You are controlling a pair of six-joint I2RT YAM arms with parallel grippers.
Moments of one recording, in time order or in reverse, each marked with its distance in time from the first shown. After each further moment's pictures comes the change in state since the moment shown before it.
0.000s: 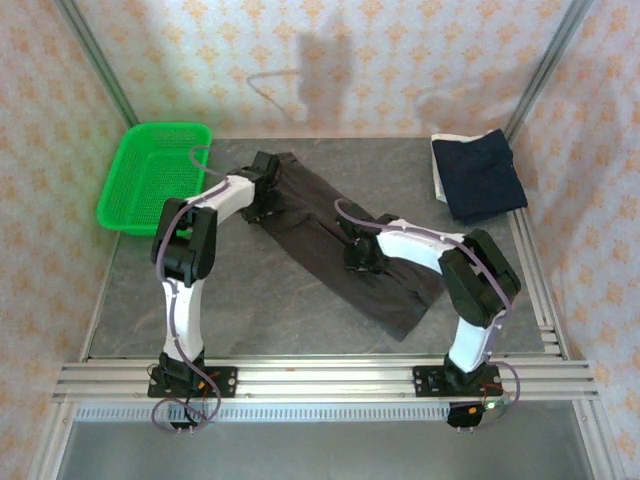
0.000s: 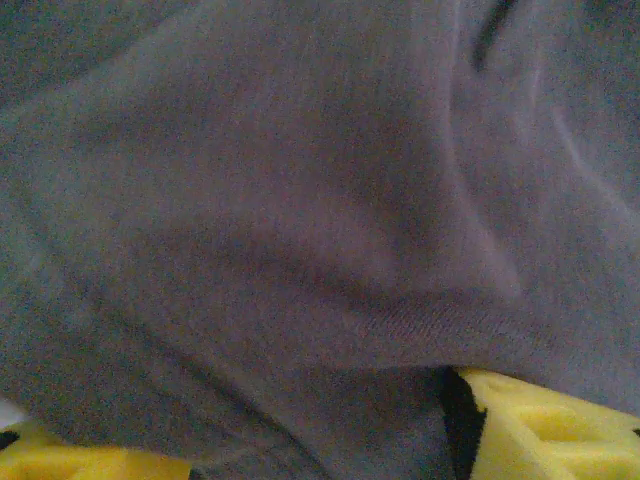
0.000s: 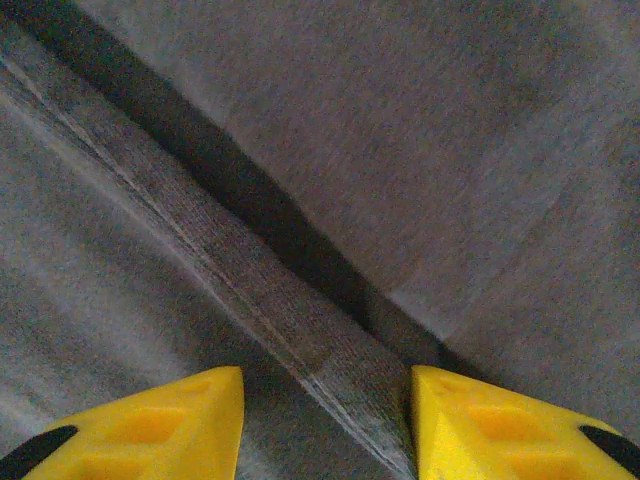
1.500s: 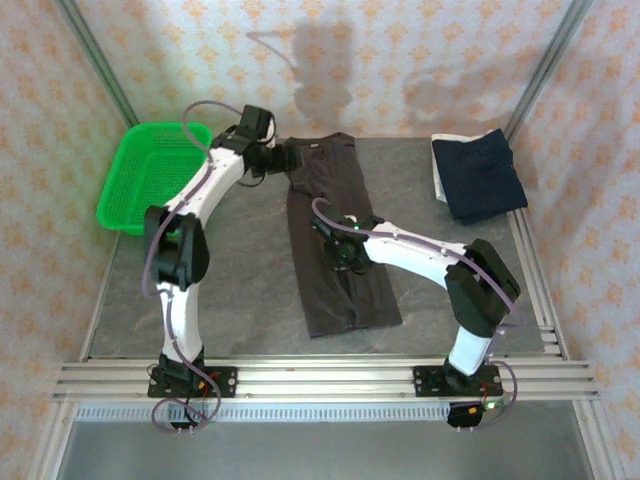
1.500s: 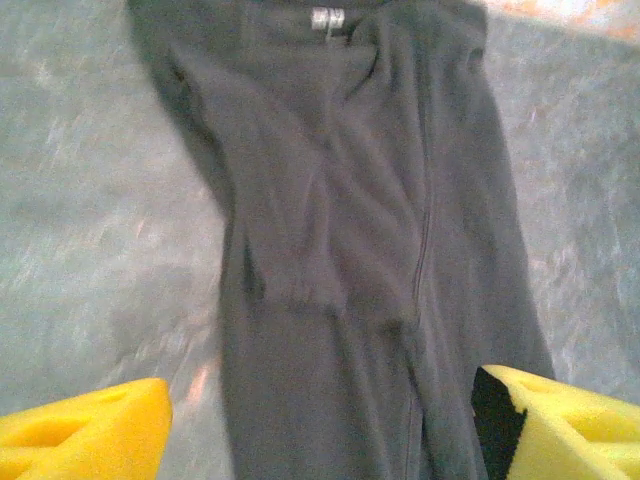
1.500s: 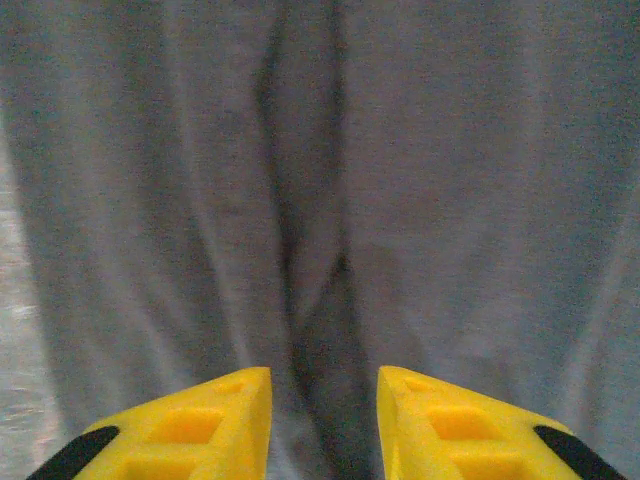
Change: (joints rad) left arm 0.012 -0.154 0.211 -0.062 0.248 0.220; right arm 0.150 -0.032 0.129 -0.066 0.077 0.023
